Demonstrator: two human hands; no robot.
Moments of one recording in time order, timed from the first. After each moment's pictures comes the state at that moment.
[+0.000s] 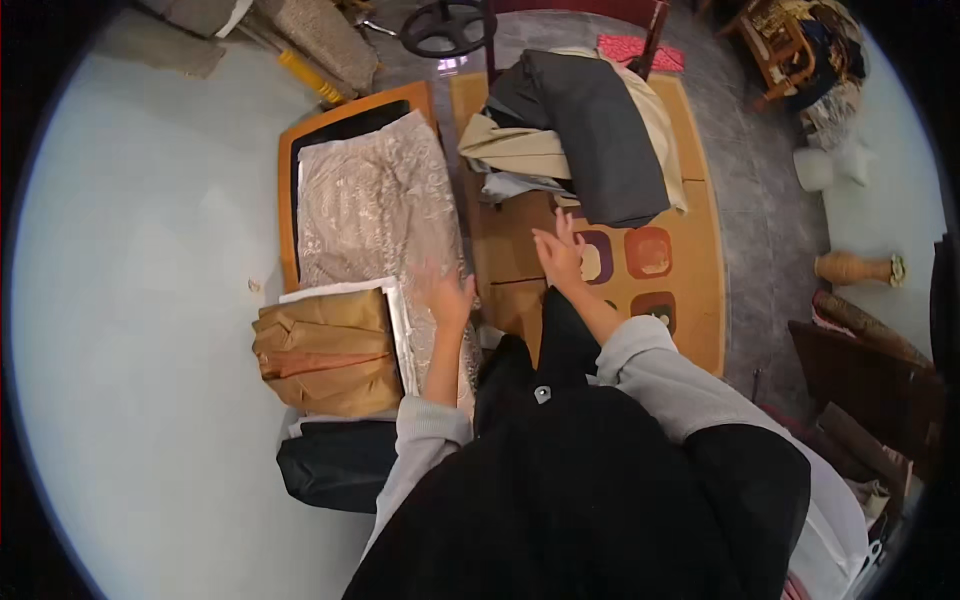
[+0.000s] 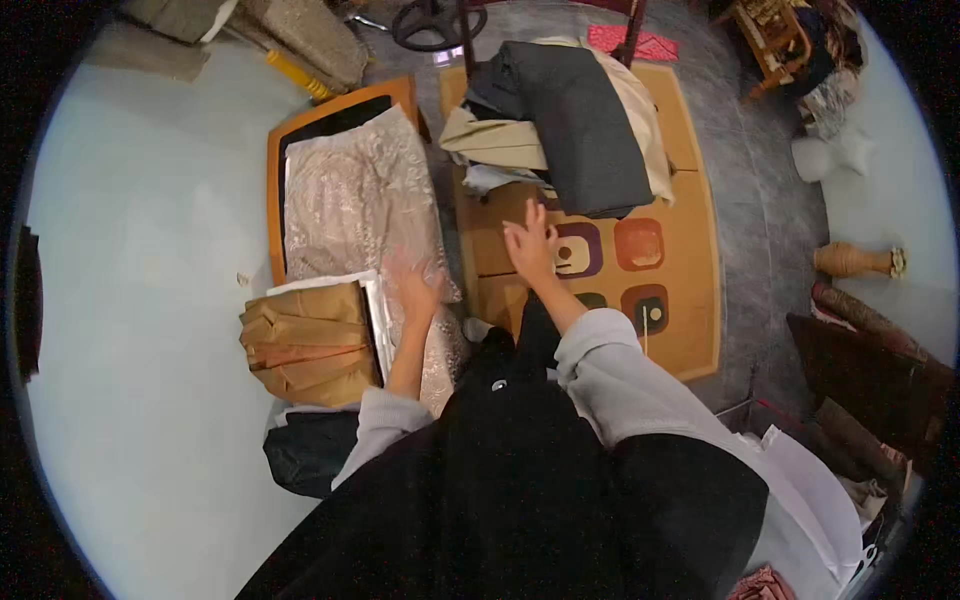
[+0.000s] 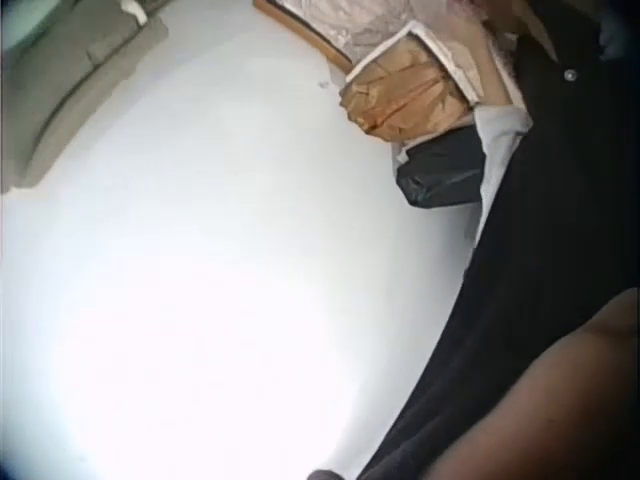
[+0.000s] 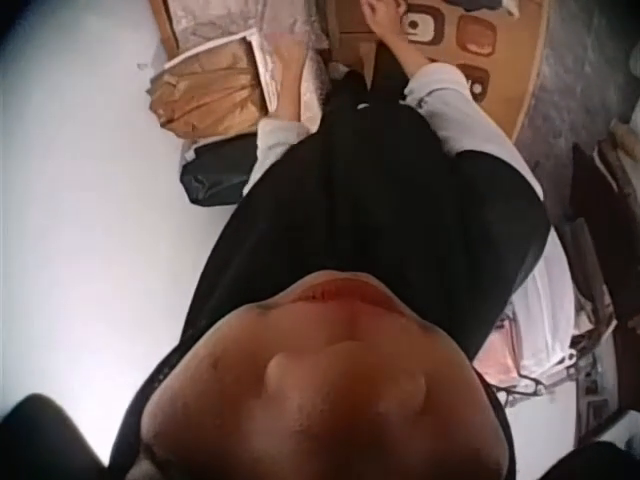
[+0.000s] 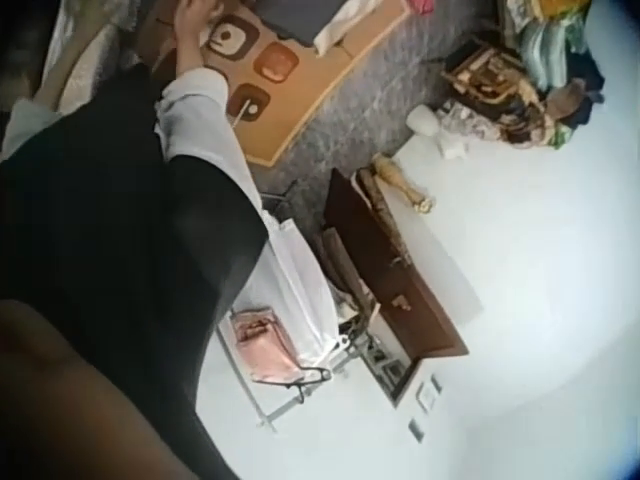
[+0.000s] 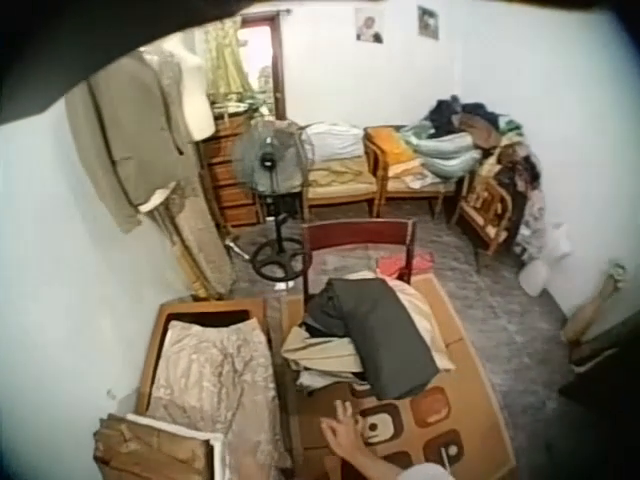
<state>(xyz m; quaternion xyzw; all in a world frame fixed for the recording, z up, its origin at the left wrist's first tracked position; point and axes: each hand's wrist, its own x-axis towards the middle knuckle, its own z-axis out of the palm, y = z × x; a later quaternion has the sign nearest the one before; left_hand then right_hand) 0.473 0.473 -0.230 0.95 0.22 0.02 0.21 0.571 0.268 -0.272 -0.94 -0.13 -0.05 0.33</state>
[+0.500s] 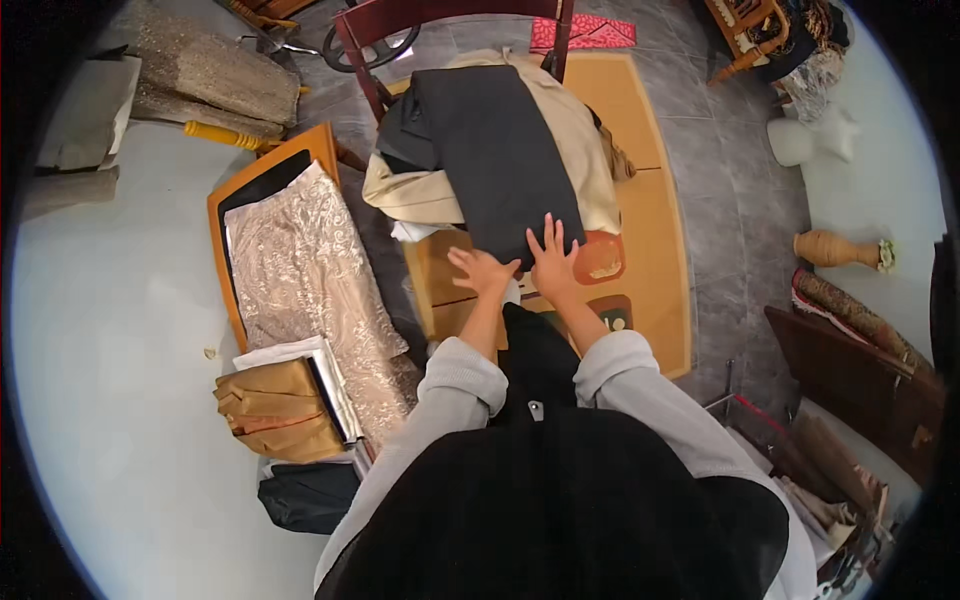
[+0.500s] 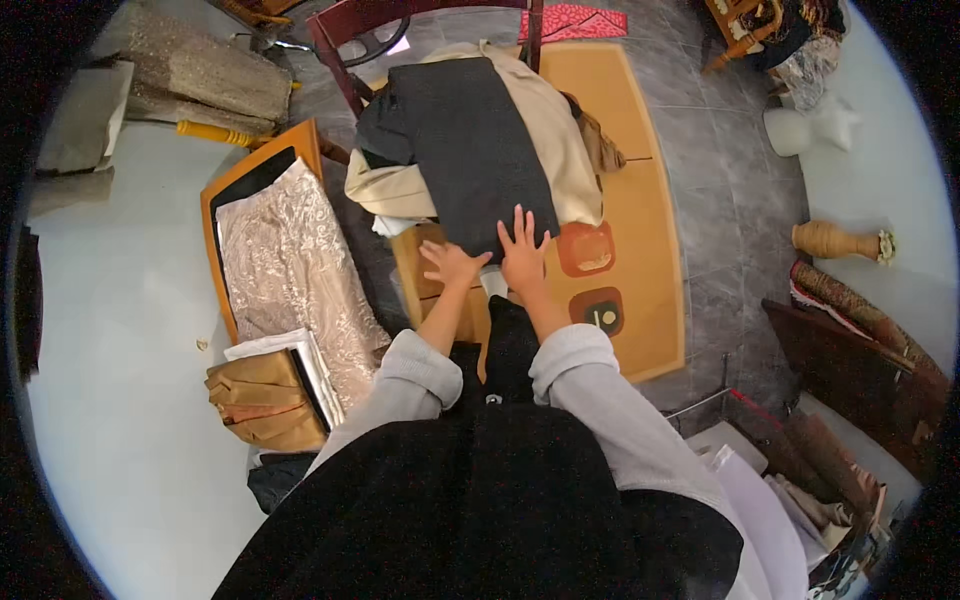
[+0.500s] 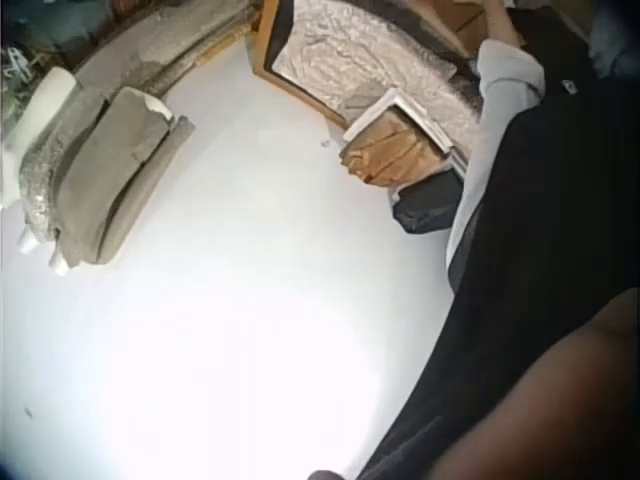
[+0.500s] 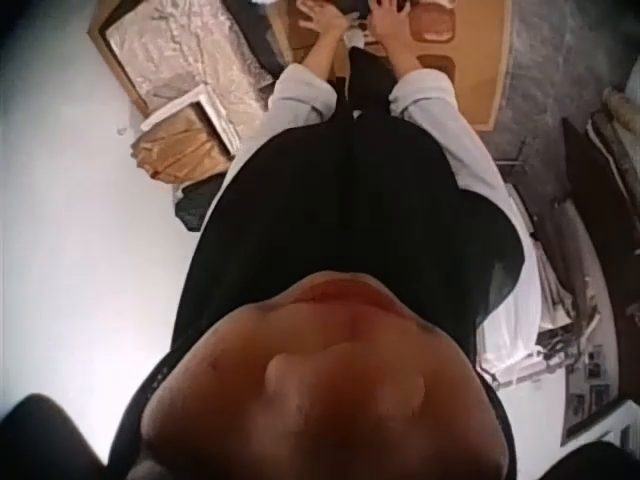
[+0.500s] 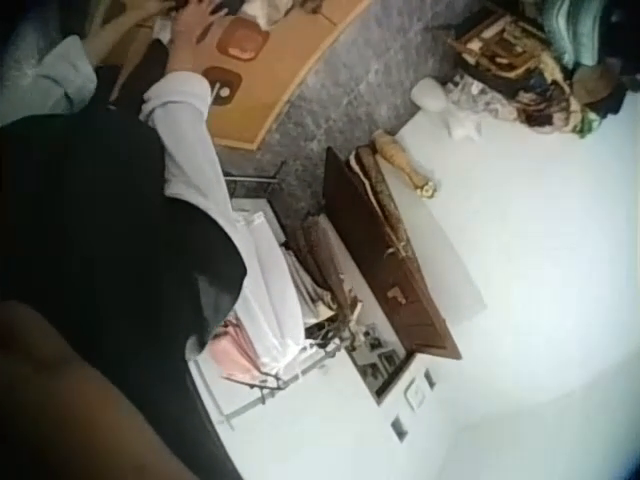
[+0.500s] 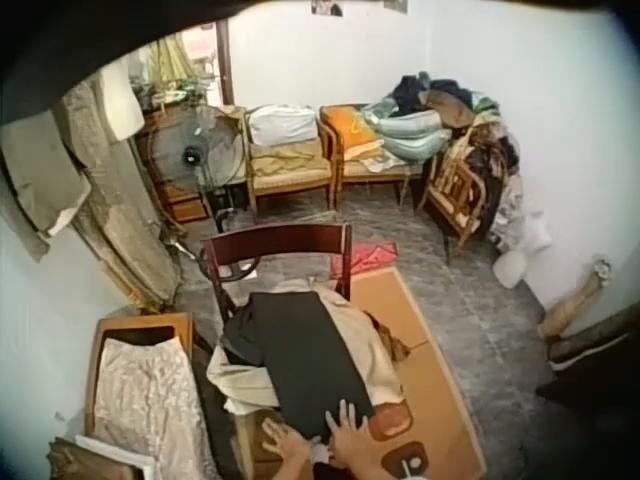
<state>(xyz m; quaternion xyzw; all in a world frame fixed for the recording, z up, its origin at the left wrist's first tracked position) 0.682 0.225 -0.272 0.87 0.33 -0.25 0.25 0.686 0.100 -0.258 -0.98 -0.10 0.16 0.09</state>
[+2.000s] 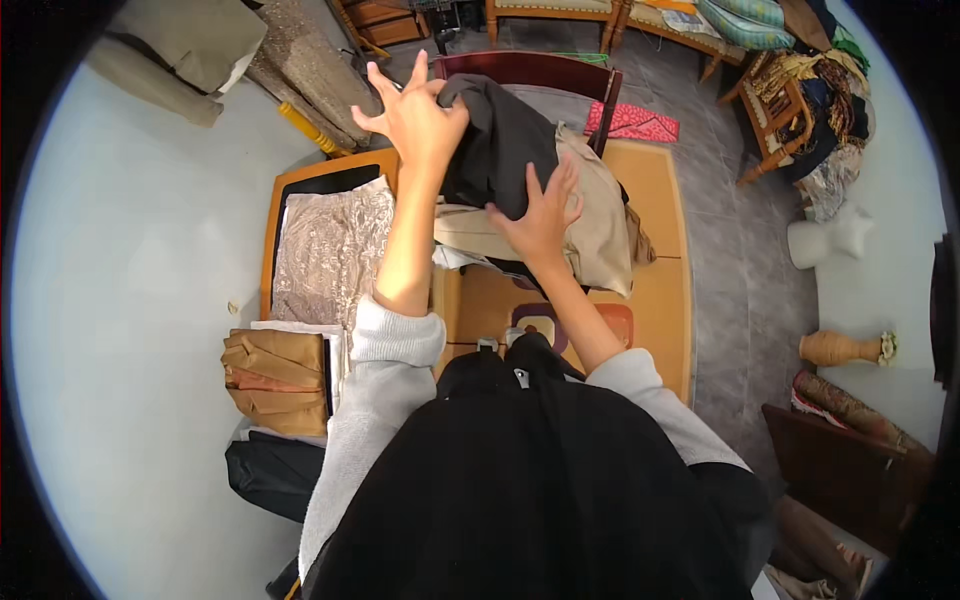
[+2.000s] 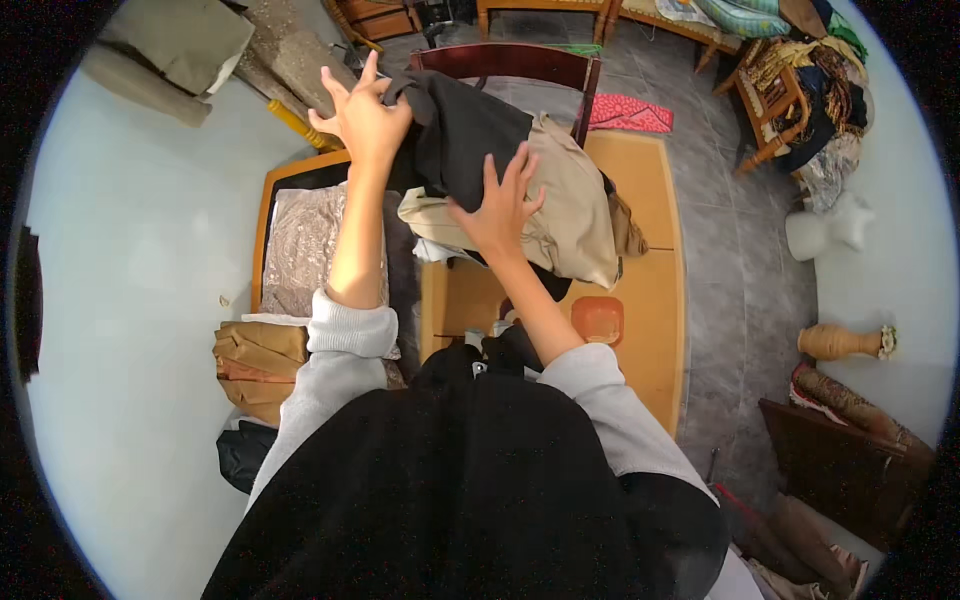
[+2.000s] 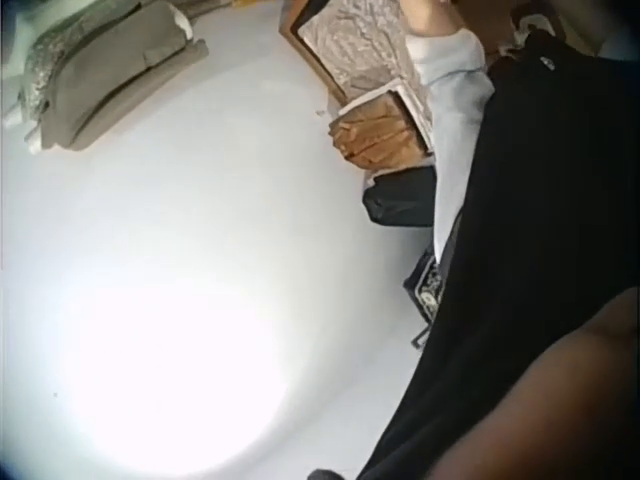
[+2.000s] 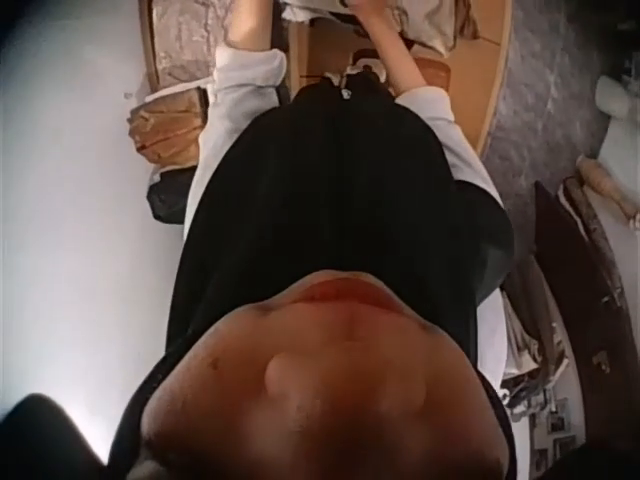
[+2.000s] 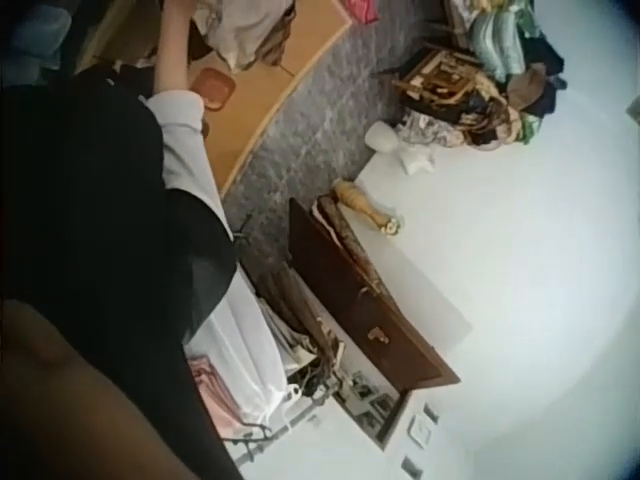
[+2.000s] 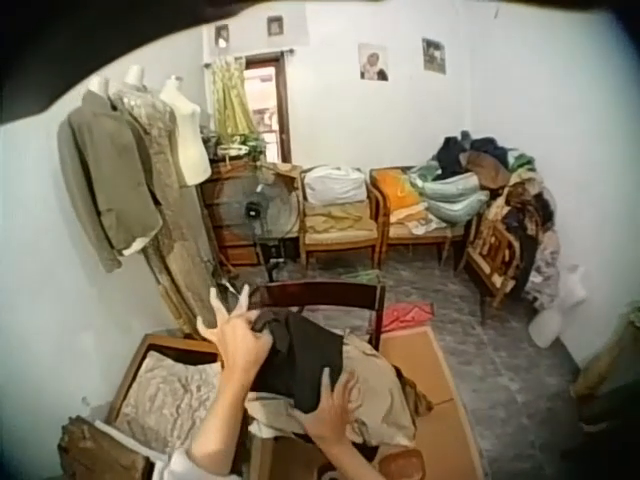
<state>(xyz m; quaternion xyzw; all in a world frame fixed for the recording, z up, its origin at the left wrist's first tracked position) 0.801 0.345 0.050 0.89 0.14 0.42 0.10 0.755 0.186 -0.061 -0.92 -0.14 -0.17 0.33</state>
